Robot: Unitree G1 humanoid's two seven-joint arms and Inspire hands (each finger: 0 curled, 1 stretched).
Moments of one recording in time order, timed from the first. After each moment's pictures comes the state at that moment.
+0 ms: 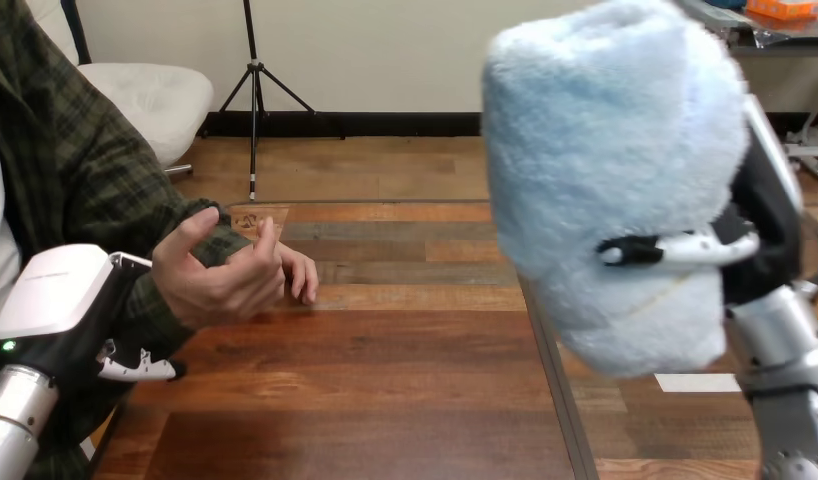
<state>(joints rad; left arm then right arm) -0.22 0.77 -0.19 0.72 0.62 -0.51 0.34 -0.15 -0.23 -0.17 -0.16 0.66 -0.08 0.65</state>
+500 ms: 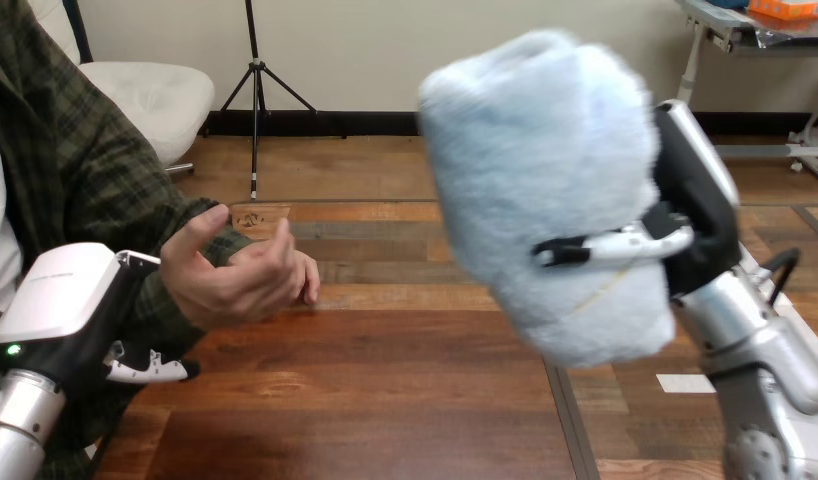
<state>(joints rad) -0.12 0.76 -0.14 0.53 0.59 -0.46 0.30 -0.25 -0.21 -0.13 0.03 0.53 -0.14 0.69</state>
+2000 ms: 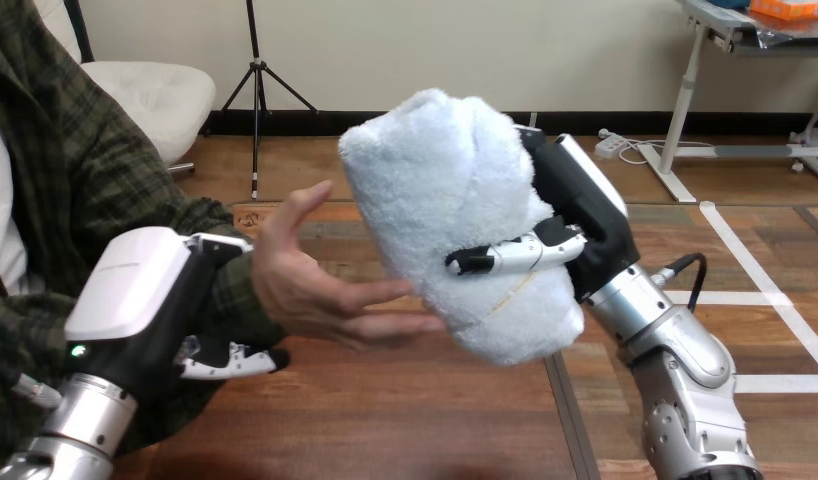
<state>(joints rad) 0.07 0.61 -0.05 0.02 0.56 -0.35 0.16 -0.44 -0.11 -0.09 0.51 0.37 -0.33 0.75</state>
